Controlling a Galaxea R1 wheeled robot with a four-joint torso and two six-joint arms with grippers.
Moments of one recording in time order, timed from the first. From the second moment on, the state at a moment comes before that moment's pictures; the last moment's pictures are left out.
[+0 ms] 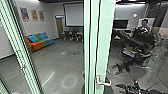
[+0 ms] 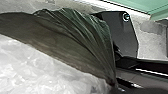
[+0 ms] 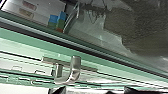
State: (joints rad) left arm 1.39 2.90 -2.53 -0.36 0.18 0.41; right arm -0.63 2.10 -1.30 0.85 0.04 -0.08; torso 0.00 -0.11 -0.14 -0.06
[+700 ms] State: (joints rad) left arm 1.39 2.90 -2.53 -0.36 0.18 0.41; right arm -0.58 2.21 -1.35 0.86 -0.02 -0.08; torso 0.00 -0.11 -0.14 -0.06
